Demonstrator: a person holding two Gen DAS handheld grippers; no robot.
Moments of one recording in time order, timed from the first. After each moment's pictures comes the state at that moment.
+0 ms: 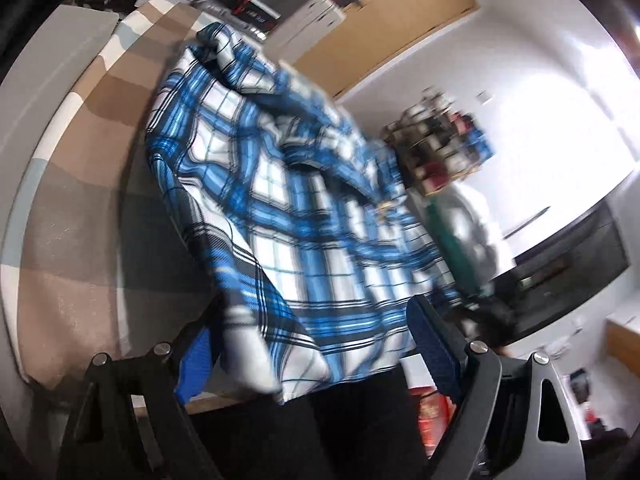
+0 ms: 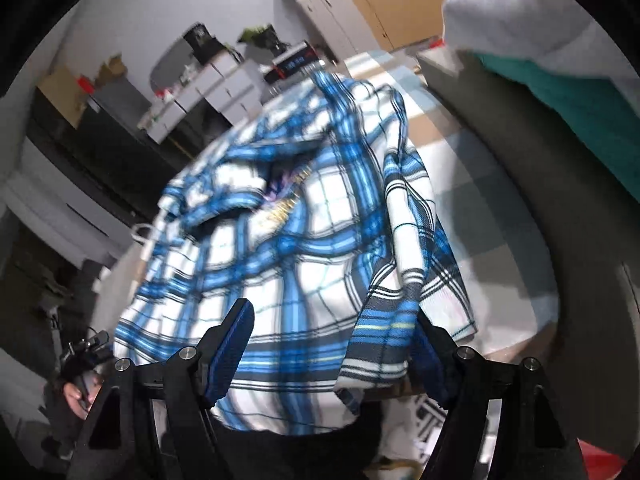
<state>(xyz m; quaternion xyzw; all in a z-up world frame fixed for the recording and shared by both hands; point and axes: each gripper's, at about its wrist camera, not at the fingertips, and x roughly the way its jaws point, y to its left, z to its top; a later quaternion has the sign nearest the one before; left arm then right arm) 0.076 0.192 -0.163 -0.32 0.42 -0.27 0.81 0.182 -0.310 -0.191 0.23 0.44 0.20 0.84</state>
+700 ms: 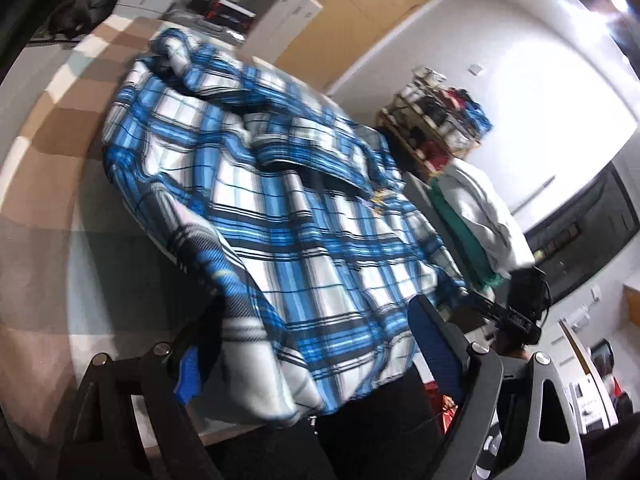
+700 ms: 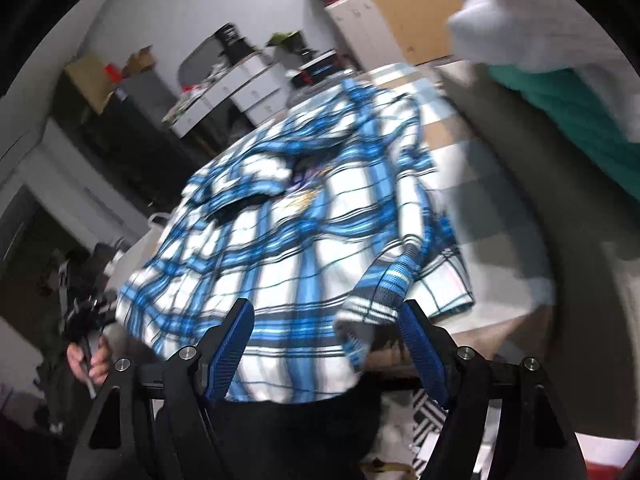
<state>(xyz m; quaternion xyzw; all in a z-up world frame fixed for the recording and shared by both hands) 0.100 0.149 -0.160 -0.26 0.43 -0.26 0.83 0.158 -0.305 -0.192 0.19 0.43 0.26 0.85</state>
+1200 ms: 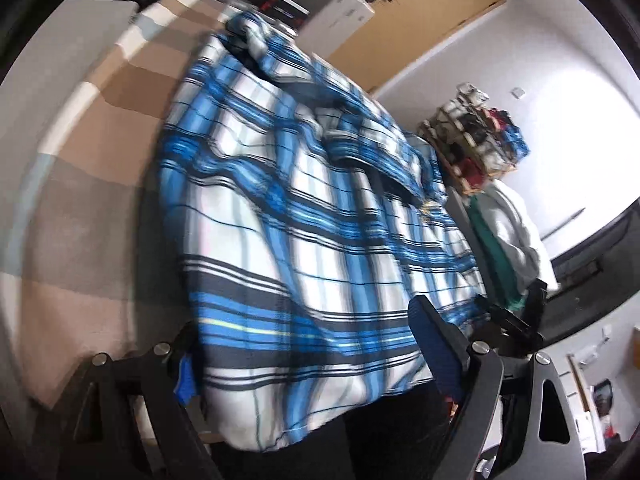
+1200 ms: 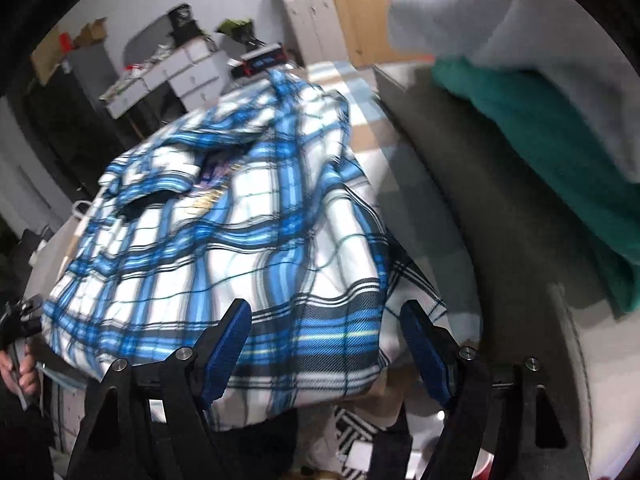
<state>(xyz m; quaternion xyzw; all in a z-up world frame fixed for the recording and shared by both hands) 0.097 0.171 -0.180 -0.29 0.45 -0.21 0.82 0.195 -0.318 -0.215 0.12 0.46 0.12 0.87</state>
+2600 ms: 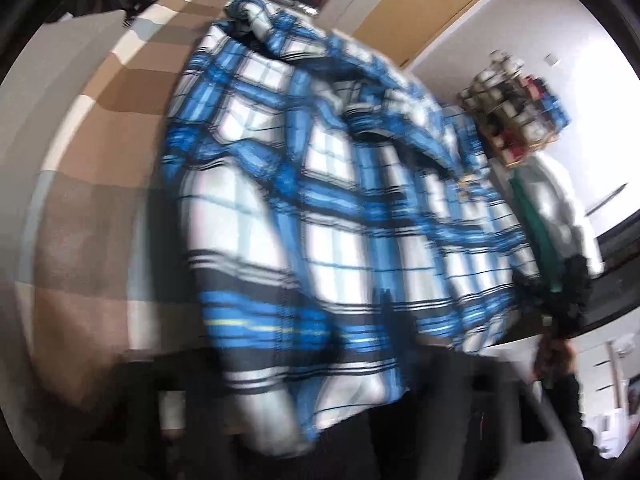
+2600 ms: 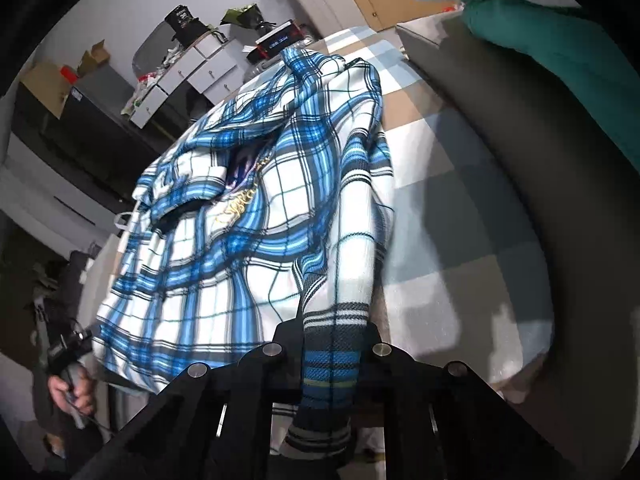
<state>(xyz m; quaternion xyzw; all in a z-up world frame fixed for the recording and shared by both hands) 0.101 0.147 -0.176 -0.21 0.51 -0.13 0.83 0.211 -0.310 -0.225 0.19 0.48 0.18 0.83</state>
